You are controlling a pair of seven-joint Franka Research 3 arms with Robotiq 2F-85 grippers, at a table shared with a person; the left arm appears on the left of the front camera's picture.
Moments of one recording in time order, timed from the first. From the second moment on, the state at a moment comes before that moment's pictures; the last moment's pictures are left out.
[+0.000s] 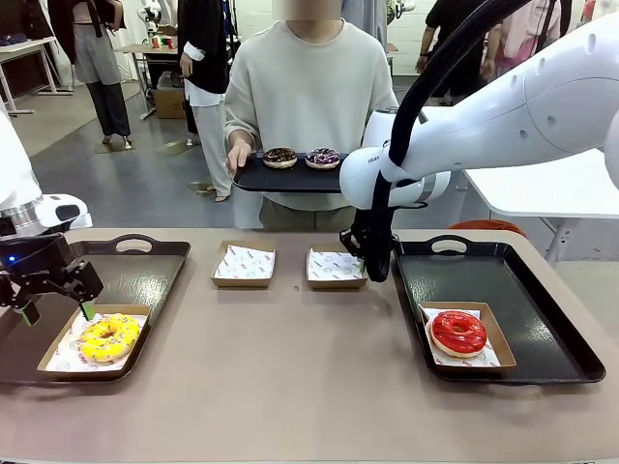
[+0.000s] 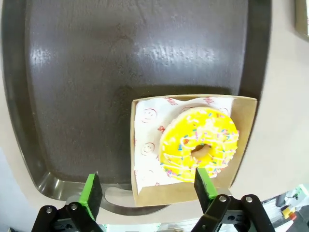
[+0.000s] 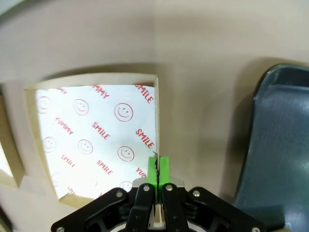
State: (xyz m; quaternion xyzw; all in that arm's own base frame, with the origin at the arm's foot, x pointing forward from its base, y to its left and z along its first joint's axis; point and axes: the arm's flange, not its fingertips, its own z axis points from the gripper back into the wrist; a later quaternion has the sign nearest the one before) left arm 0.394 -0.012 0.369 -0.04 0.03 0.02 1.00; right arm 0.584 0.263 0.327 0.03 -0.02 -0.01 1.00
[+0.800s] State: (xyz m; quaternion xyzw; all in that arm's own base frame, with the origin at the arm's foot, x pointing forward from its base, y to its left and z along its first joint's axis) left arm 0.299 0.127 0.437 -0.46 -0.03 0.03 0.89; right arm 0.577 0.253 0.461 0.04 -0.07 -0.01 1.00
